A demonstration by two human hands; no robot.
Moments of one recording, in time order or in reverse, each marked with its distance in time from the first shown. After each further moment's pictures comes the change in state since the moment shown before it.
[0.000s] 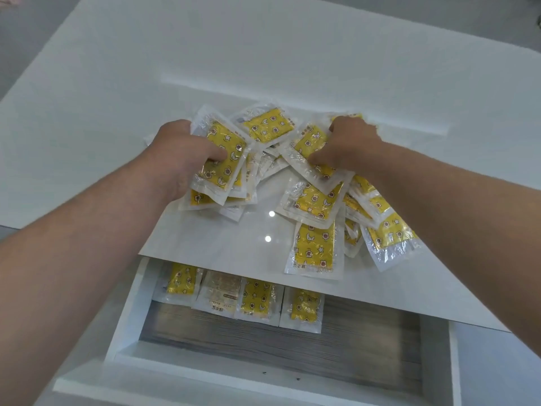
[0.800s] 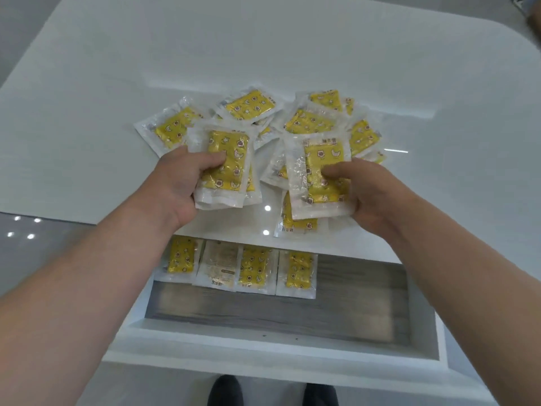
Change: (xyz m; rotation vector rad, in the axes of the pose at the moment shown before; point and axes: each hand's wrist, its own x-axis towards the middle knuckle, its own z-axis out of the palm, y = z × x) left_hand -0.060 -0.042 0.014 -0.486 -0.191 -0.103; right_hand -0.127 0.056 0.030 1.428 -0.217 0.289
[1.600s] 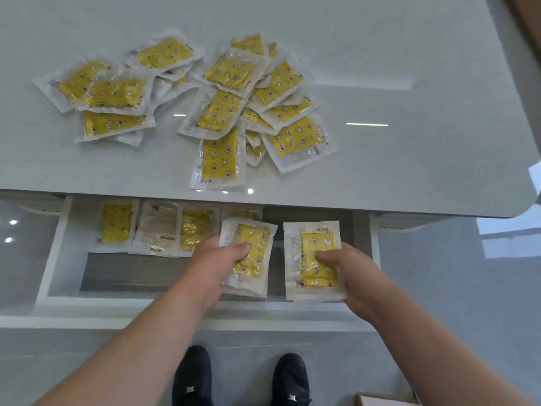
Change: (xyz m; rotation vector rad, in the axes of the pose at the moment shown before) left_hand -0.081 -0.213 0.073 0.386 0.064 -0.319; right_hand -0.077 0.164 -0.145 0.029 0.129 0.363
